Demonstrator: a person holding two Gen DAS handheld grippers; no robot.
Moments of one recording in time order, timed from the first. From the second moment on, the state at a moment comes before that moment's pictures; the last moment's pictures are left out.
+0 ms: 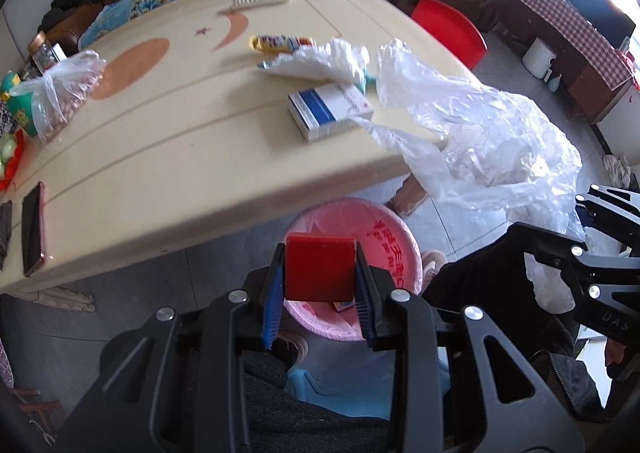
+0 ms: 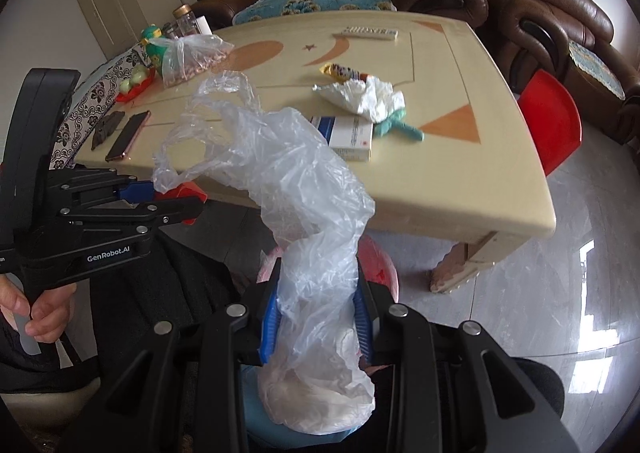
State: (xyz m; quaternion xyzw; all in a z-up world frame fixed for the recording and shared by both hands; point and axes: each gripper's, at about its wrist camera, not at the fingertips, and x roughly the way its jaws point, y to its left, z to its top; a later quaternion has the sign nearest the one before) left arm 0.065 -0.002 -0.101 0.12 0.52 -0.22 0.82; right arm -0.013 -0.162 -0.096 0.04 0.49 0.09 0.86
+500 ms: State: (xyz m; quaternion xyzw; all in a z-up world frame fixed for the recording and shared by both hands) left arm 0.067 -0.021 -0.179 0.13 0.58 -0.23 0.77; right arm 0.000 -0.175 -0.169 0.06 0.56 0.09 0.82
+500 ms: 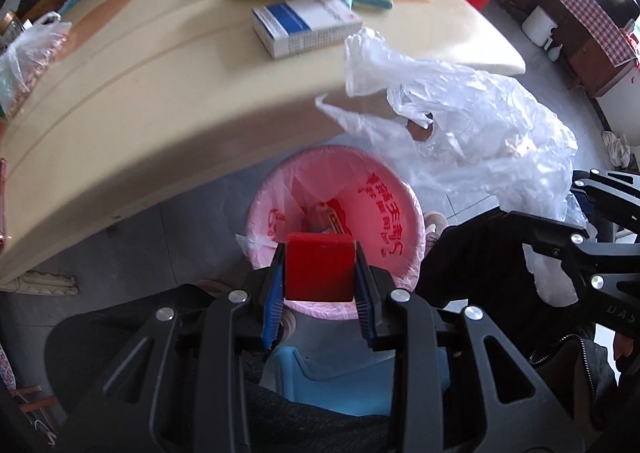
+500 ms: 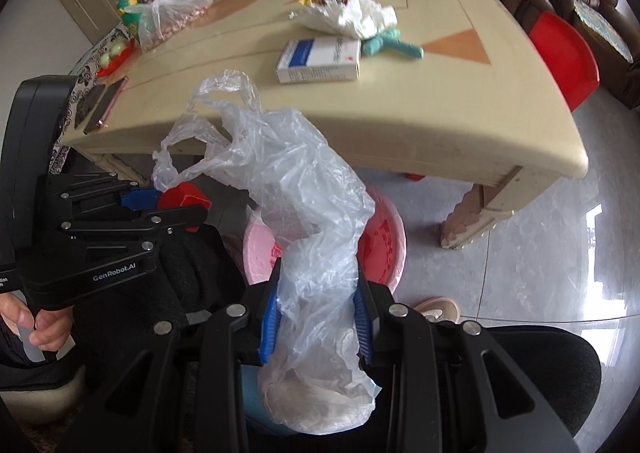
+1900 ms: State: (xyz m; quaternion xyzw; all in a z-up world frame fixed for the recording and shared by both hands) left arm 0.132 -0.040 -0.386 0.09 0.74 -0.18 0.64; right arm 0.112 -0.169 -0.403 0.10 0.72 0.10 0.68
